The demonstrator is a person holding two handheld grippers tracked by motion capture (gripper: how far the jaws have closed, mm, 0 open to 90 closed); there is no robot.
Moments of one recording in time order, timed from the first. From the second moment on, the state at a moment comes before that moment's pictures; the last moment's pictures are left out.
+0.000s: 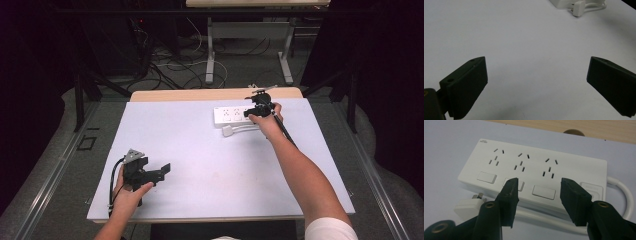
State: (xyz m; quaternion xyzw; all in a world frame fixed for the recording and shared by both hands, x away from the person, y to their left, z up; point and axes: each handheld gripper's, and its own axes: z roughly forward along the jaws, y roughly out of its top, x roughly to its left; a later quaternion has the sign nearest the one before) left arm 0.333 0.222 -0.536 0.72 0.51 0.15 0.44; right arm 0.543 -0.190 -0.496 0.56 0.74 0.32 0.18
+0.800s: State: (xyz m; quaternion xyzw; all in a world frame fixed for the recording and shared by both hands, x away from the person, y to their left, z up) left arm 0.333 0.221 -0.537 0.71 0.51 0.15 0.45; right arm 0.506 -0.178 -0.463 0.50 0.78 0.35 0.17
